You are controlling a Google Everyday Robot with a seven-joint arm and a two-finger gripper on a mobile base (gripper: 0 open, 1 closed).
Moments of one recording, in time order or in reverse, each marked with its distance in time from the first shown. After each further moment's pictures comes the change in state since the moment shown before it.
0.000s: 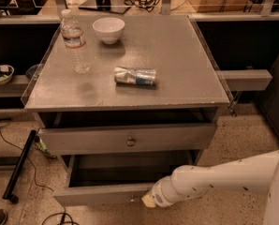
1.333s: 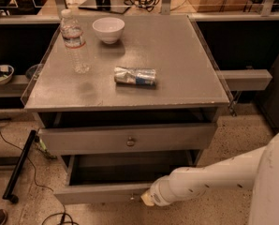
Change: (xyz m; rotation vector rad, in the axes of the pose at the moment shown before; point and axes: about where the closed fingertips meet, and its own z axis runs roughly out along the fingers) arm -0.008 -0.005 0.006 0.051 -0.022 -0.004
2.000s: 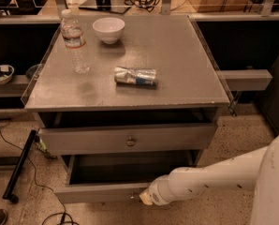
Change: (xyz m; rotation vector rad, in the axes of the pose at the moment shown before) arm -0.006 0.001 0.002 -0.002 -0.019 -0.012
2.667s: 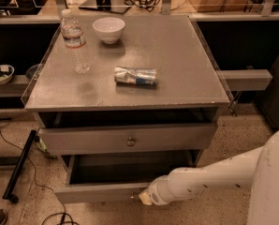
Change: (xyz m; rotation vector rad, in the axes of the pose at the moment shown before) arm 0.002 -0.002 0.003 0.003 0.003 0.009
